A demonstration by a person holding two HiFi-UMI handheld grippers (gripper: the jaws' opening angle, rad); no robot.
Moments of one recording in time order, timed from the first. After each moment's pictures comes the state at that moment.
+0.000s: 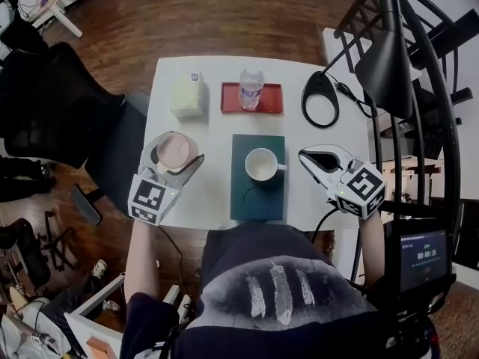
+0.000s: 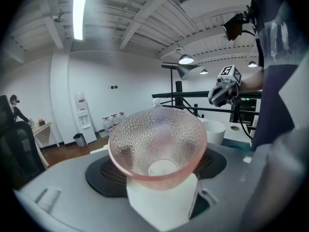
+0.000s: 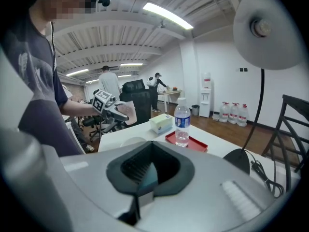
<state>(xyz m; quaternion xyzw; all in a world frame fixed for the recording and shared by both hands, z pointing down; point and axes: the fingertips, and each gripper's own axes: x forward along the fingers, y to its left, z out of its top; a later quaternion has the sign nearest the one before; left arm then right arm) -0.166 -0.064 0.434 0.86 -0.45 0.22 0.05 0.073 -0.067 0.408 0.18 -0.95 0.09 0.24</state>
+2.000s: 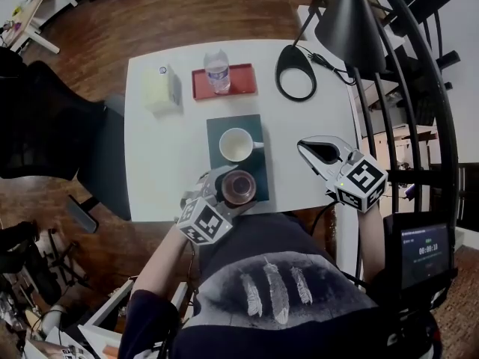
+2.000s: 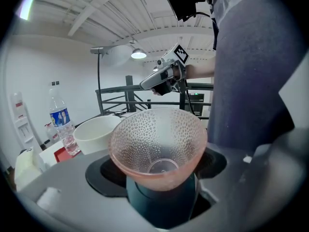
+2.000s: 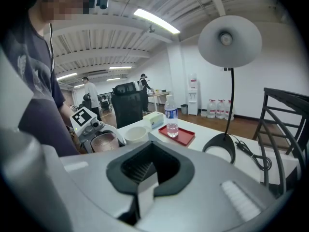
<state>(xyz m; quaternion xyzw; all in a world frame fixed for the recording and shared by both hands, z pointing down) 0.038 0.041 0.520 0.95 -0.17 0.26 0.04 0.125 -0.054 0.429 0.25 -0.93 0.13 0.23</state>
